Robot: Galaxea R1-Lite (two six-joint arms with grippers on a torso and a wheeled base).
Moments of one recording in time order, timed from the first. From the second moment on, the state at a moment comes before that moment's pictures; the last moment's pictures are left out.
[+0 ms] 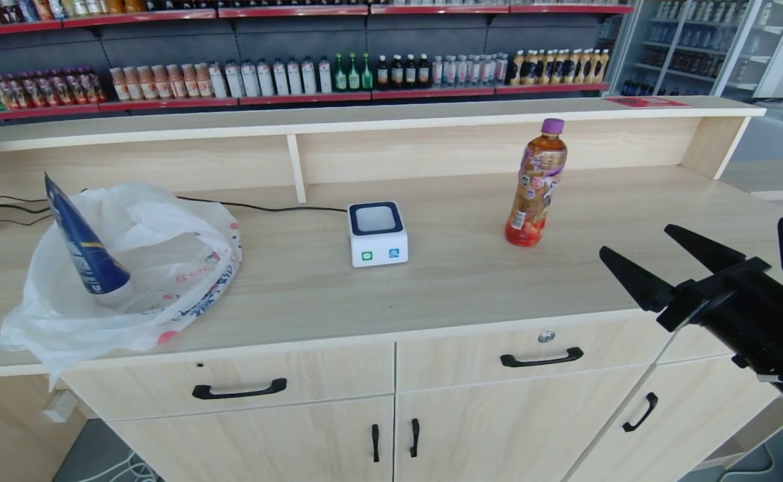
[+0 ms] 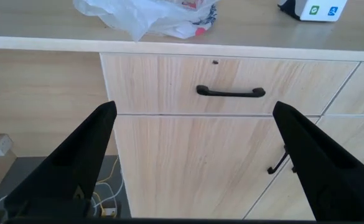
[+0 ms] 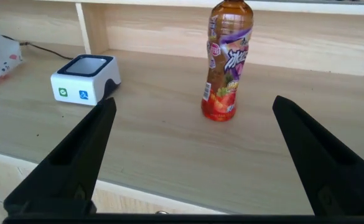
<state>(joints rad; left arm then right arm) 0.00 0.00 0.00 0.00 0.00 -0.01 0.17 1.59 -0.25 -1.57 0.20 -0.04</state>
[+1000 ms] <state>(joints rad) 0.00 0.00 0.00 0.00 0.00 -0.01 0.18 1.63 -0.25 -1.57 0.20 -0.04</state>
